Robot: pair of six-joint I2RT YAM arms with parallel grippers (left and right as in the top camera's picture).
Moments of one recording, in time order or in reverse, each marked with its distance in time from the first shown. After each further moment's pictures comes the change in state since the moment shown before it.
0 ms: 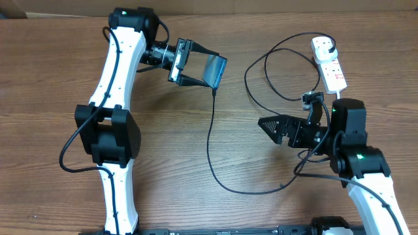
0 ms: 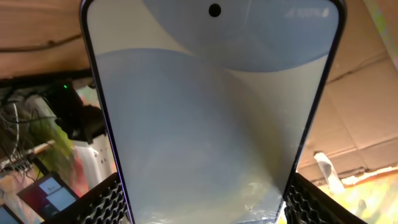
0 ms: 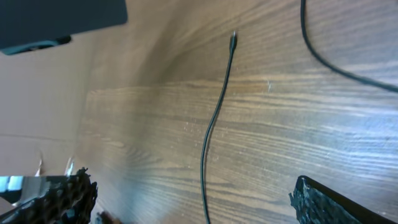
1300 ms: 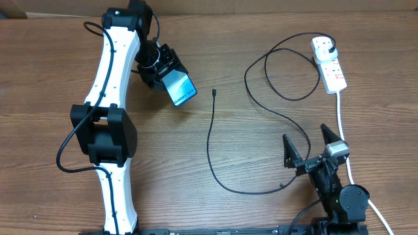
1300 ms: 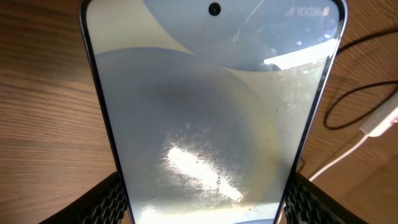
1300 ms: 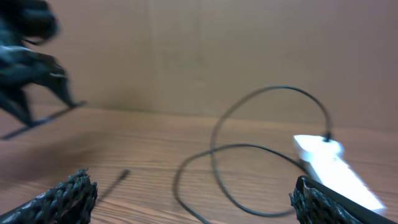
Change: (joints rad) left arm 0.033 0.002 -0.002 0.171 -0.850 0.237; right arm 0.000 -0.991 -0.733 0.620 0.463 -0.291
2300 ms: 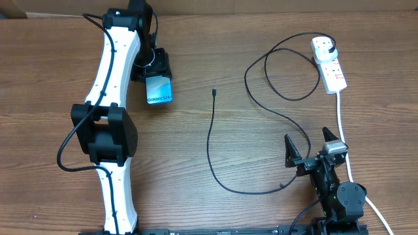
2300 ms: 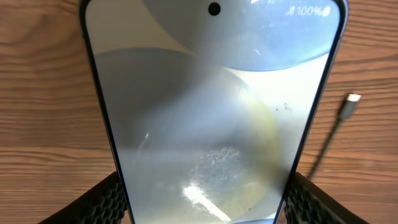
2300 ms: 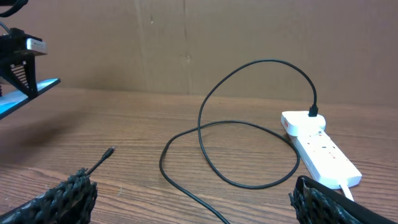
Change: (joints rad) left arm 0.003 0.008 0.000 0.051 -0.320 0.344; right arm 0.000 -0.001 0.000 -0.103 0.084 -0.054
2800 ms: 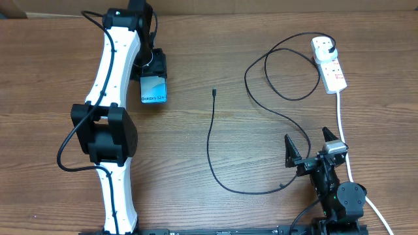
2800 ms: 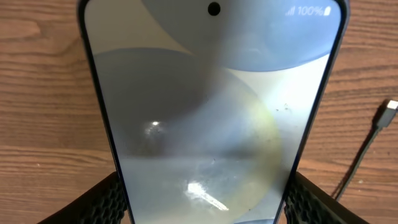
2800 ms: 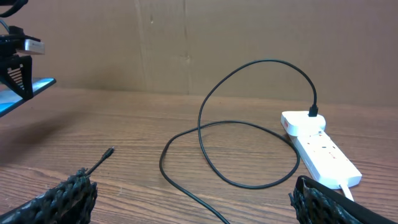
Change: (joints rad) left arm 0.000 0.000 0.000 0.001 -0.103 0.039; right arm 0.000 0.000 0.000 0.000 0.000 0.000
